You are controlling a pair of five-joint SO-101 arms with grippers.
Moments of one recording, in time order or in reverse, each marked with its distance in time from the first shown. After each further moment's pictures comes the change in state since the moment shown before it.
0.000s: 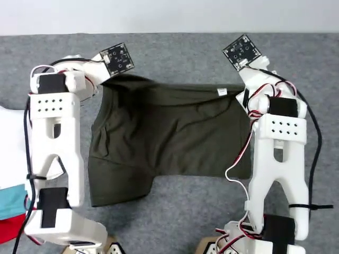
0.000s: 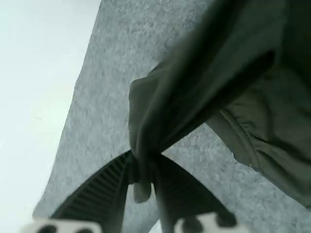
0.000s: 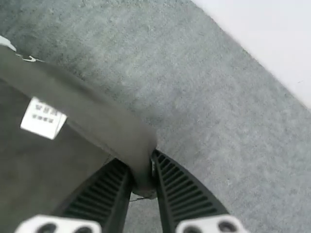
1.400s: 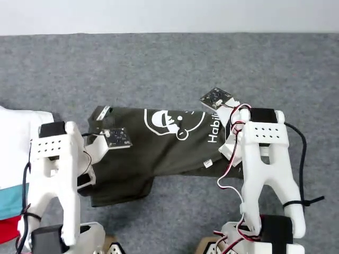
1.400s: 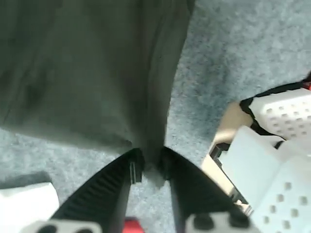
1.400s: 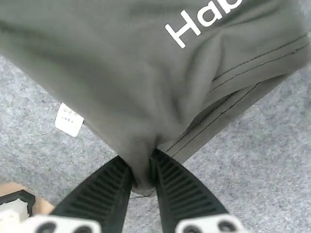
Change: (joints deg) left arm -5.3 -20.0 44.2 27.6 -5.2; right arm -5.3 -0.1 13.0 26.0 0.0
